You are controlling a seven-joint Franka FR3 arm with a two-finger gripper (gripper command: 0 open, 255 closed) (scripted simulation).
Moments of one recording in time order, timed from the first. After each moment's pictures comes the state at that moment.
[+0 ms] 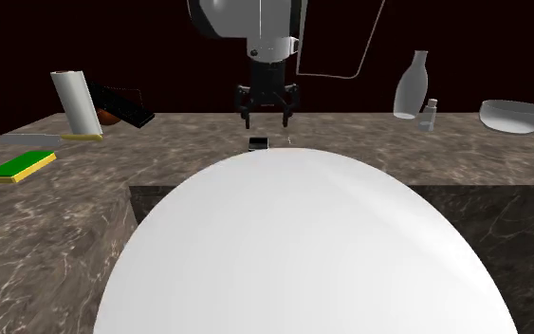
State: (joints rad) arm 0.03 -0.34 -0.03 -2.24 0.01 2.06 -0.14
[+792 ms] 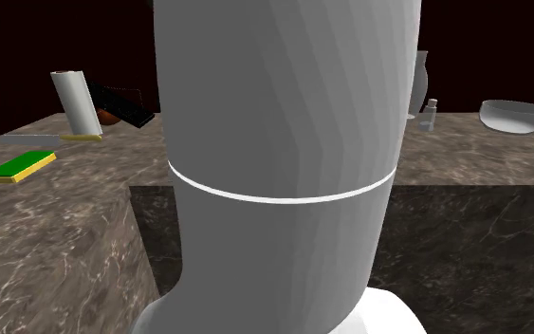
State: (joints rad) arm 0.05 0.04 -0.01 -2.01 0.02 2.27 -0.12
